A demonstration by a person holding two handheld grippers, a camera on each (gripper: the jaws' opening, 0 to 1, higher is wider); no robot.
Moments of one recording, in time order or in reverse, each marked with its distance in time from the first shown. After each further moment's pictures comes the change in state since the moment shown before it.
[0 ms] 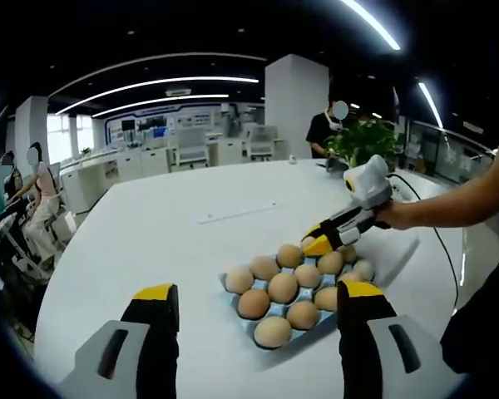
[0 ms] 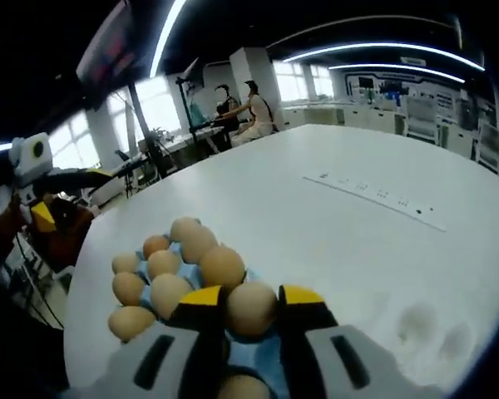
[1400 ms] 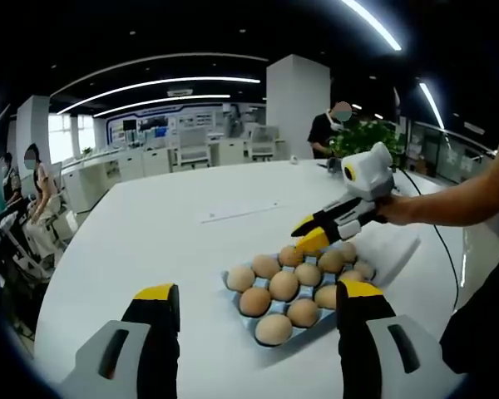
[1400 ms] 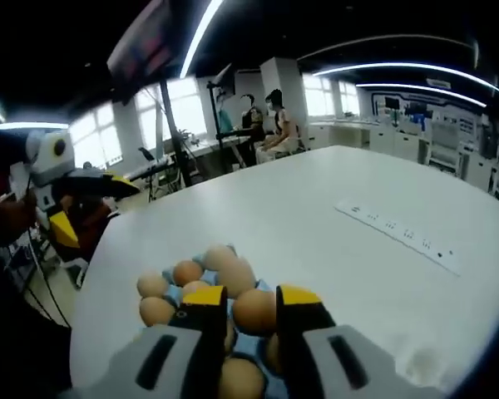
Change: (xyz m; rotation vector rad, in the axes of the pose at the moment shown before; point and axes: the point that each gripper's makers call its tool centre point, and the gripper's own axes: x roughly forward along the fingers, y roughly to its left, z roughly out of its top) left arm -0.002 -0.005 0.002 -0.006 -0.004 0.006; right arm -0.003 0.027 0.044 -0.048 -0.122 0.076
